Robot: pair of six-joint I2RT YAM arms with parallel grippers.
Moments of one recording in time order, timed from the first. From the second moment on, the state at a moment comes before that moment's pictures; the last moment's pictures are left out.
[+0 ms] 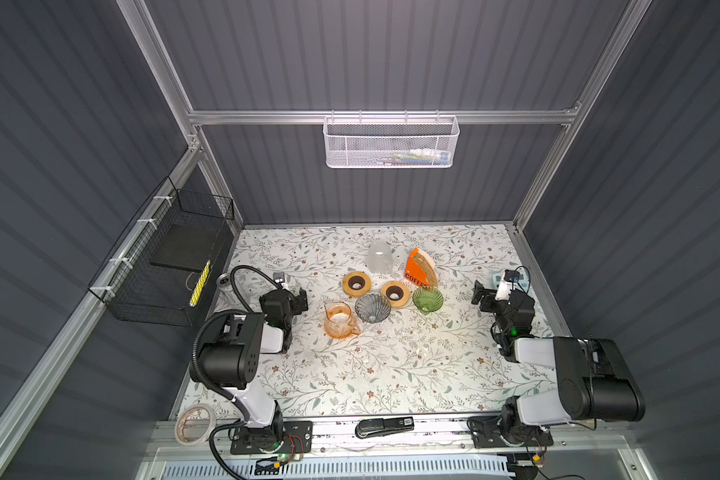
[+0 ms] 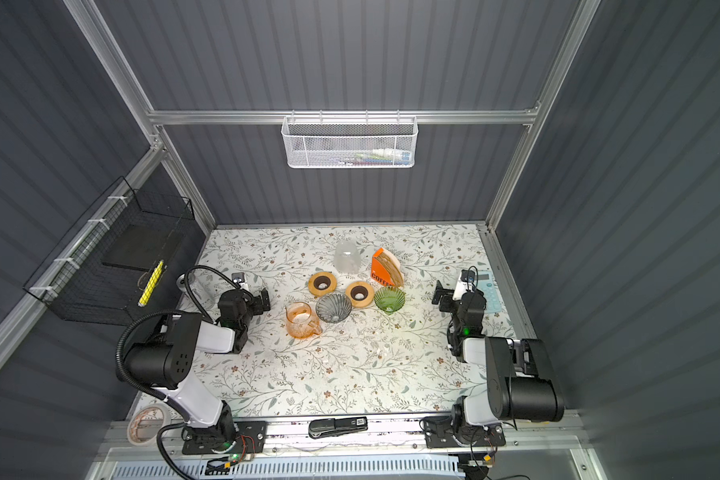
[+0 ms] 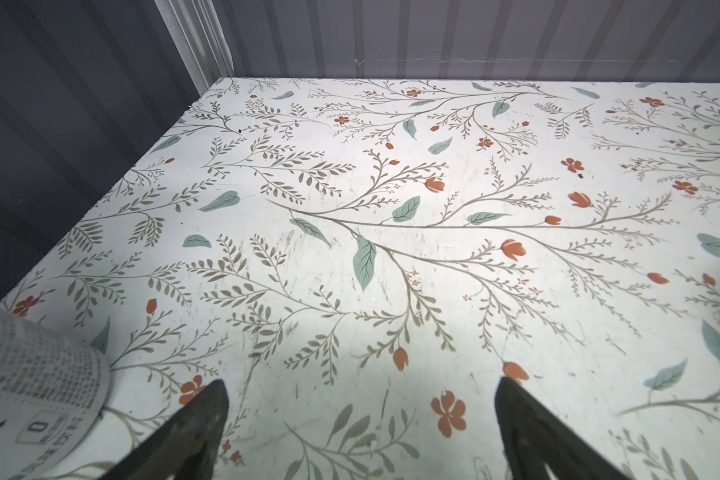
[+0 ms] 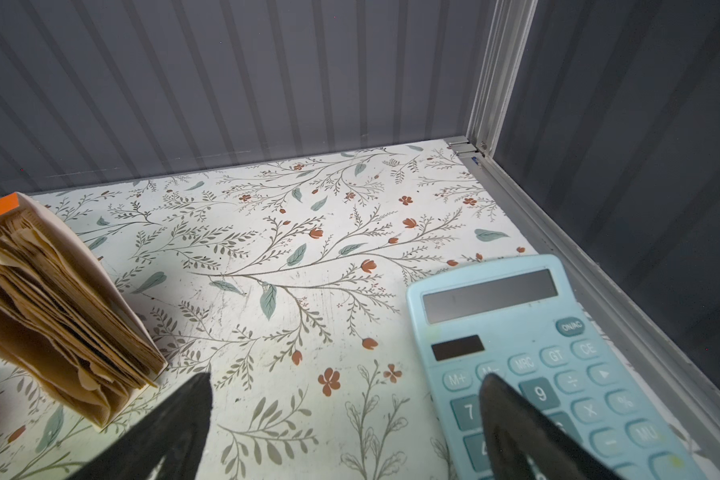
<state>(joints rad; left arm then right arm) -0.07 1.70 0.45 0.83 -0.19 -0.03 -0.06 1.45 0.31 0.88 0.01 0.06</state>
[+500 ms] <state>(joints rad) -0.07 1.70 0.45 0.83 -0.19 -0.02 -0.06 1.45 0.31 0.88 0.01 0.06</state>
